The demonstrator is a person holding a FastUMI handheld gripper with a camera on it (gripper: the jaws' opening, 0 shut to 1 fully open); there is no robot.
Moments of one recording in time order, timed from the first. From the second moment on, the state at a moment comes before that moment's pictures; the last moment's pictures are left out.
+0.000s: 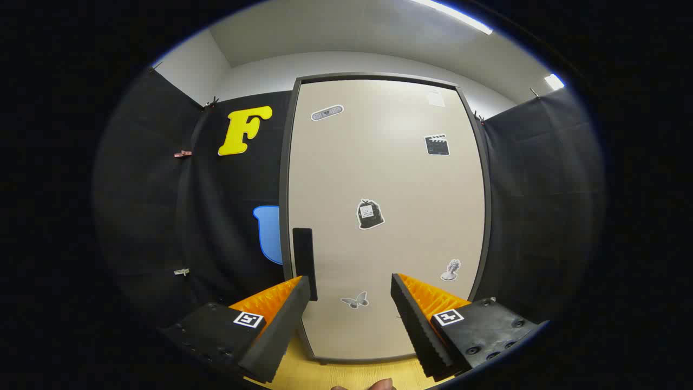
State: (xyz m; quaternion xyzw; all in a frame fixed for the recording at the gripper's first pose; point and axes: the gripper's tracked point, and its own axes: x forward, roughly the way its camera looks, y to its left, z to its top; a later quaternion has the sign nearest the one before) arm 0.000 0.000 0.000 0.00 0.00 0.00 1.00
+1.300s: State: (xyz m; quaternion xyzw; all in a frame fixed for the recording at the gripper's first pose) arm 0.040 0.048 -0.015 0.01 0.02 0.02 1.00
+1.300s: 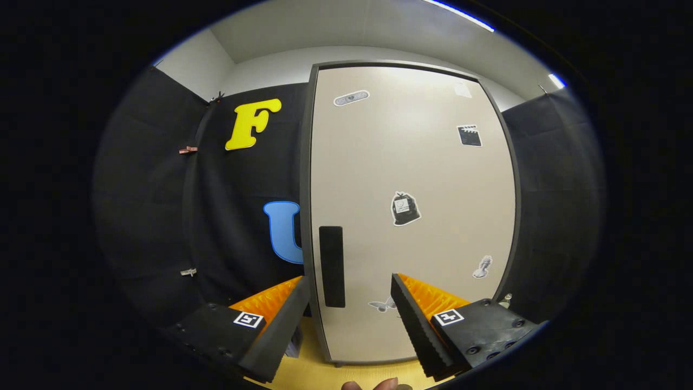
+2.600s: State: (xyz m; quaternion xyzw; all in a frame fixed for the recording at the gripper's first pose) arm 0.126 0.068 -0.058 0.00 0.04 0.00 1.00
